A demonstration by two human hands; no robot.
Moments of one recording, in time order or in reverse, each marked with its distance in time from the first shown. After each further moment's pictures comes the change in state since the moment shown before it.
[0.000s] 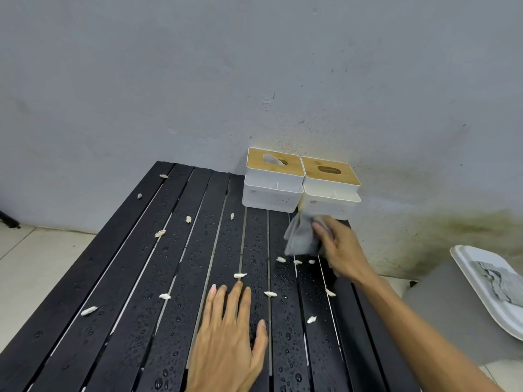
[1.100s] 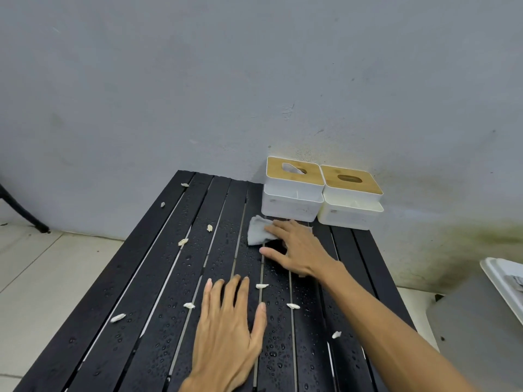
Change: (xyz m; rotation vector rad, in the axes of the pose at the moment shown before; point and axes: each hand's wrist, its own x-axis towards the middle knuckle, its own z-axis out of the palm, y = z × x) left_hand 0.023 -0.033 -0.012 -0.037 -0.008 -0.120; right_hand 0.053 -0.032 0.093 -0.590 -0.369 -0.198
